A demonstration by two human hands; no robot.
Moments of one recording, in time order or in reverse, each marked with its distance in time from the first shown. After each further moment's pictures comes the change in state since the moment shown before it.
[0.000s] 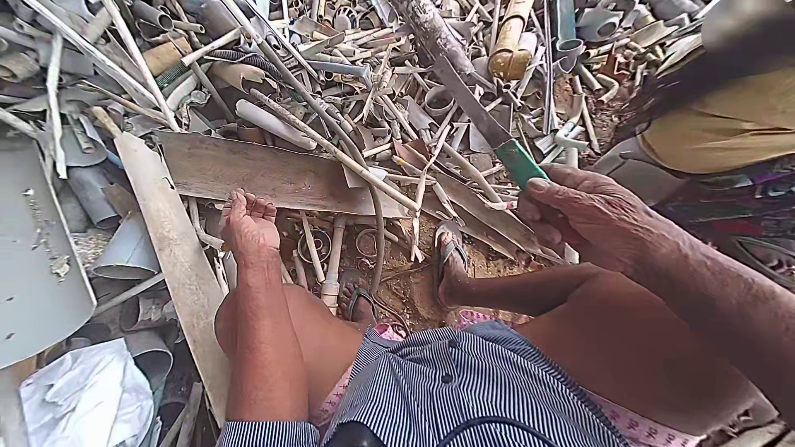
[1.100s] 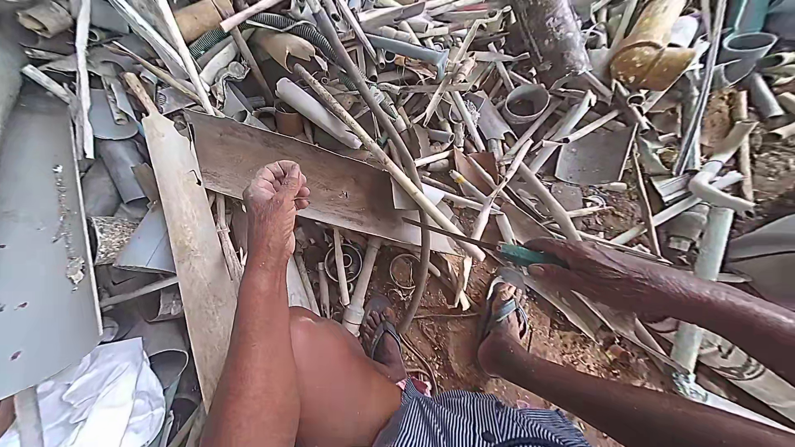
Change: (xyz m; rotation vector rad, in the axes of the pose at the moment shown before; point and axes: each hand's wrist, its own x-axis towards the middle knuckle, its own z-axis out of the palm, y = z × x) left_hand 0.081 0.014 0.048 0.616 -0.240 0.102; right_hand 0.168 0.018 0.026 -1.041 -0.665 0.133
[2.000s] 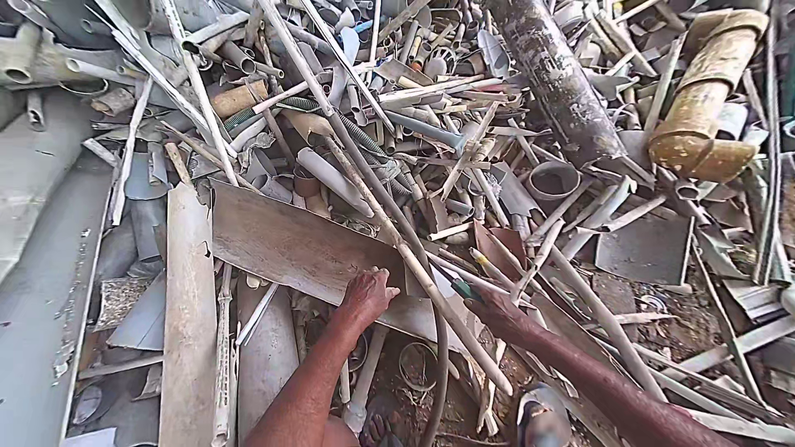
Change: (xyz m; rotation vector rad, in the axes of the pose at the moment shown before) left_hand 0.058 -0.055 0.115 1.205 -0.920 -0.160; right_hand 0.192 0.013 0.007 0.245 0.045 0.110
